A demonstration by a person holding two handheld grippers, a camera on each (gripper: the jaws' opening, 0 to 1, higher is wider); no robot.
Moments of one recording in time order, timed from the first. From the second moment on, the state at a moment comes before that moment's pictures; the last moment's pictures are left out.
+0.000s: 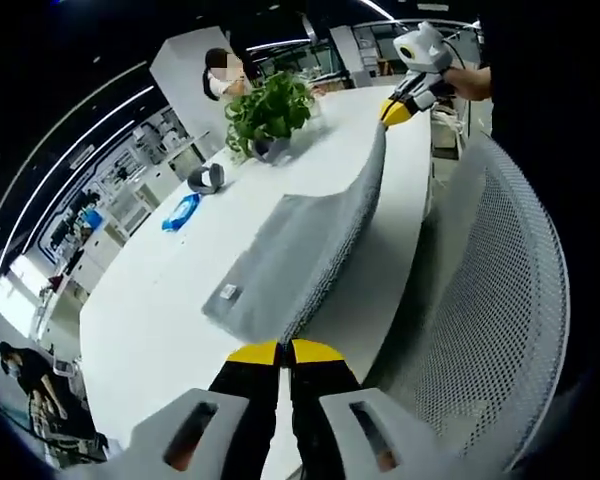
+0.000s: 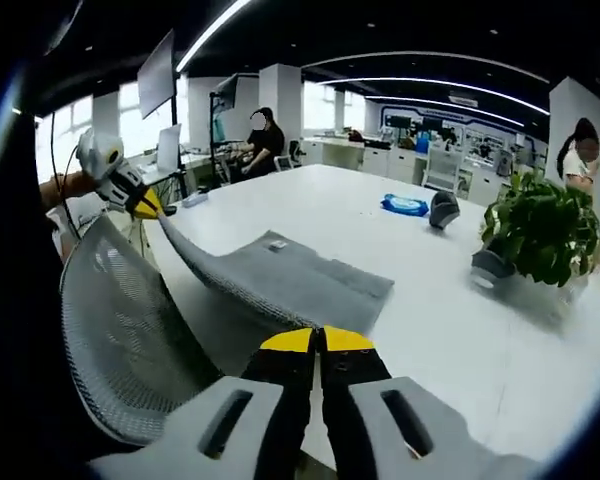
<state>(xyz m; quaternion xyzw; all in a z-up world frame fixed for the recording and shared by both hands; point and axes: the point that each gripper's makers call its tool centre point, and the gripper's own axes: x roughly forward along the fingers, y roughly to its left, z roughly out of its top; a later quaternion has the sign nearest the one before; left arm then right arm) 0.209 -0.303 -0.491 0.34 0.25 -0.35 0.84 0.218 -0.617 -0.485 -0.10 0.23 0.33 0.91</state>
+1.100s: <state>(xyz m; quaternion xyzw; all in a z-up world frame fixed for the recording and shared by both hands) 0.270 -0.293 -0.480 0.31 0.26 -0.29 0.87 0.280 -0.614 -0.488 -0.18 0.25 0.32 0.90</state>
